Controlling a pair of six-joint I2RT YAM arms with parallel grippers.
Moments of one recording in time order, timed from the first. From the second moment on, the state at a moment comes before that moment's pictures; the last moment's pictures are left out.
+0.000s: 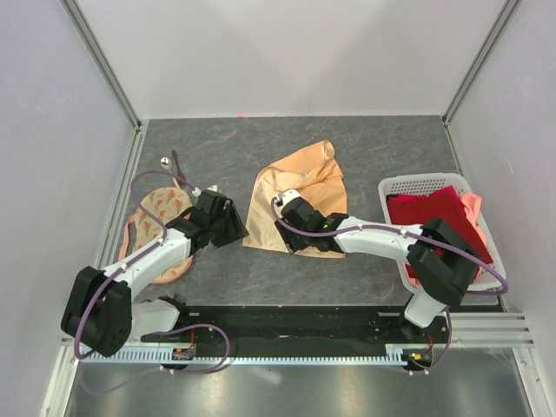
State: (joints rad) left arm -0.45 1.22 0.67 -0.36 -0.01 -0.76; right arm 0.90 1.63 0.97 -0.23 0.16 0.30
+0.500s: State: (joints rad) left arm -0.45 1.25 0.65 -0.35 0.03 -0.77; right arm 1.01 1.76 1.06 -0.34 0.43 0.38
